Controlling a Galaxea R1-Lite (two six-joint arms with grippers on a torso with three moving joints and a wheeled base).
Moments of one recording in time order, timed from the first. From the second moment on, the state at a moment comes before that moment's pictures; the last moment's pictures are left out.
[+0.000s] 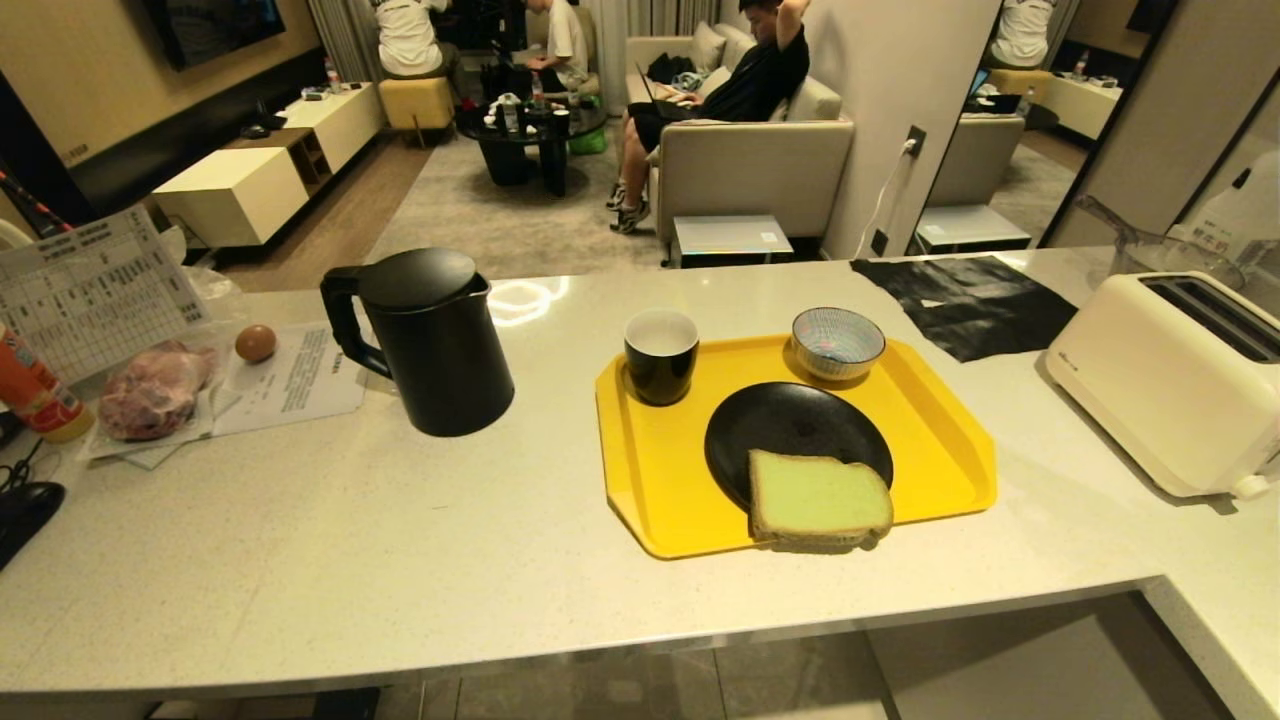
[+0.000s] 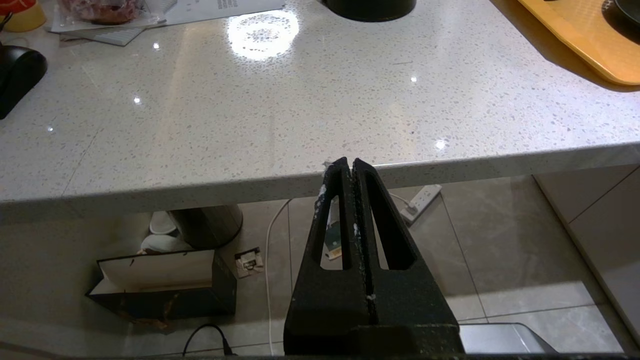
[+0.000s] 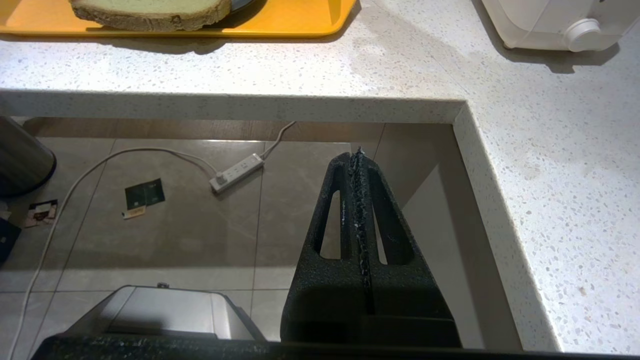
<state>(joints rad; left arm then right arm) 0.00 0.00 0.00 0.00 0.00 0.00 0.00 0.00 -0.04 0.12 0.00 -0.03</state>
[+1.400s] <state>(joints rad) 0.00 0.00 0.00 0.00 0.00 0.00 0.01 0.65 -0.51 0.15 0.14 -0.02</state>
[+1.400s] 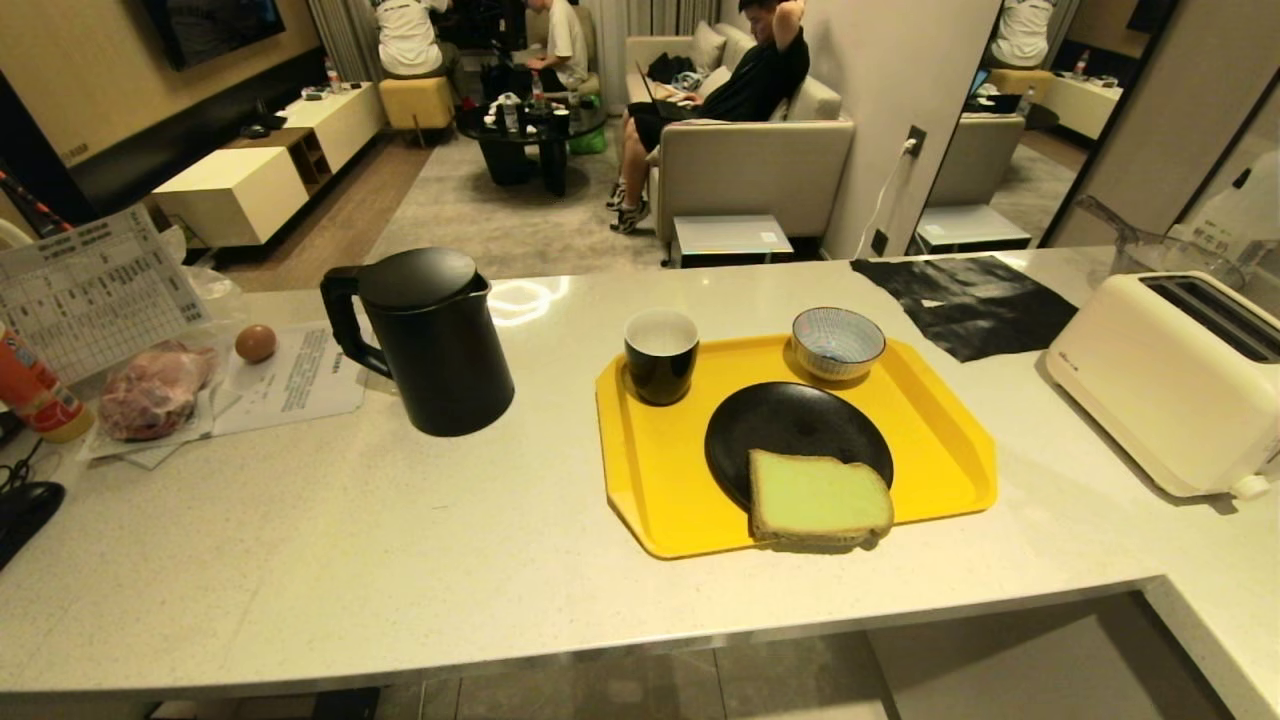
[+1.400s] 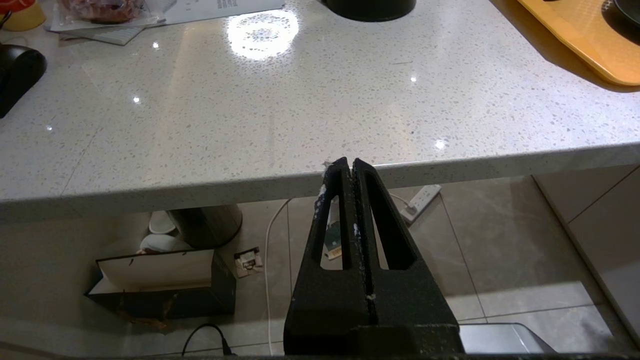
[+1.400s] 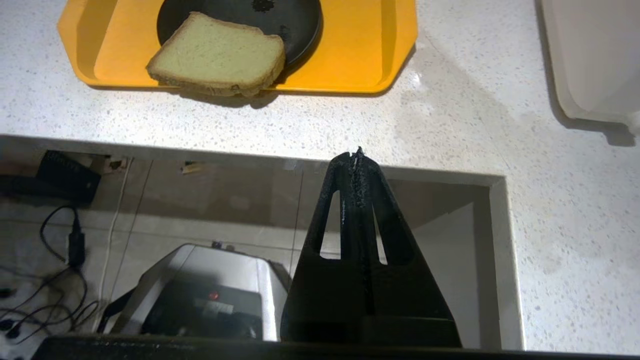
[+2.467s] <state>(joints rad) 0.00 0.00 0.00 0.00 0.00 0.00 0.20 1.23 -1.07 0.67 0.40 0.46</state>
